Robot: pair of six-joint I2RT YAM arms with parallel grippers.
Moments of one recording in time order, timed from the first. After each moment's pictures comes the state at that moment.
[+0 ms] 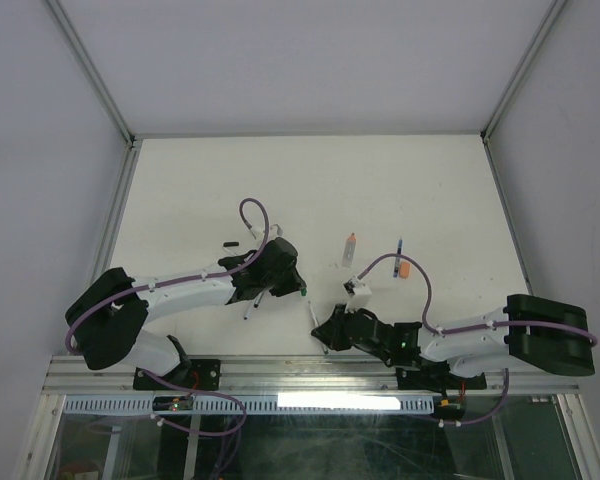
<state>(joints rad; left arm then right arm) -0.93 1.43 0.75 -0.19 -0.16 -1.13 1.38 1.17 0.20 0.36 0.39 1.11</state>
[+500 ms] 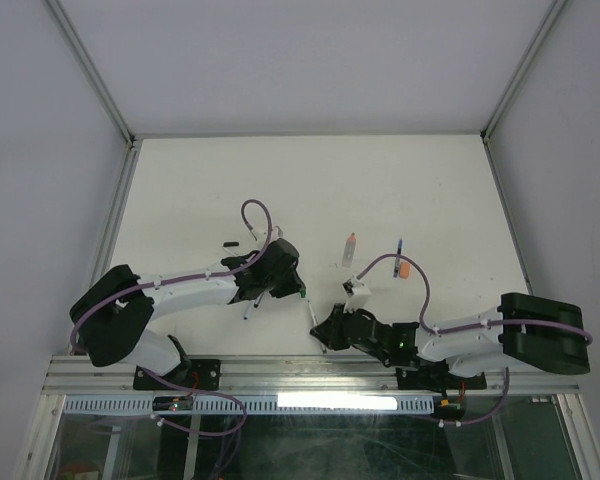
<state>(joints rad) -0.93 1.46 0.75 -0.19 -0.16 -1.14 1.39 1.20 0.20 0.40 0.41 1.11</state>
